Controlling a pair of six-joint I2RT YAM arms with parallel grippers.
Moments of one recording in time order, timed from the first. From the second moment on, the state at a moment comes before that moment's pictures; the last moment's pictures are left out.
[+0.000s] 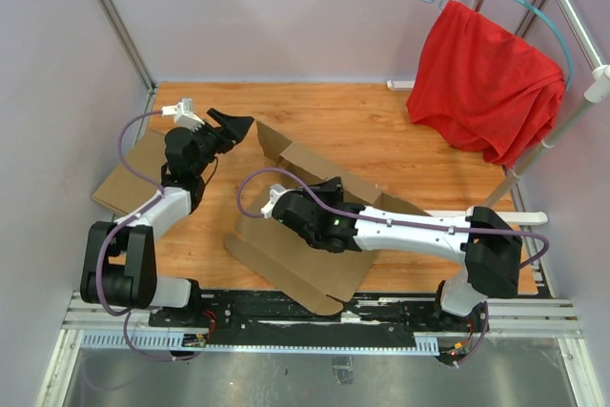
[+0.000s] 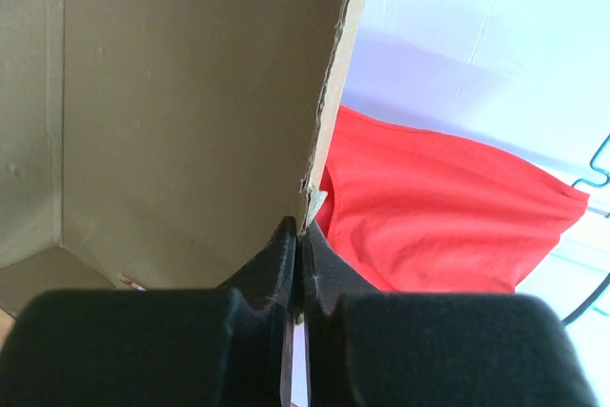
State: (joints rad) left arm -0.09 1.36 0.65 0.68 0.28 -0.85; right arm 1.23 1.59 1.17 -0.48 1.03 -0.71
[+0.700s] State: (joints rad) left arm -0.08 1.55 0.77 0.73 0.39 -0.86; right arm 1.23 1.60 1.13 -0.43 1.09 -0.68
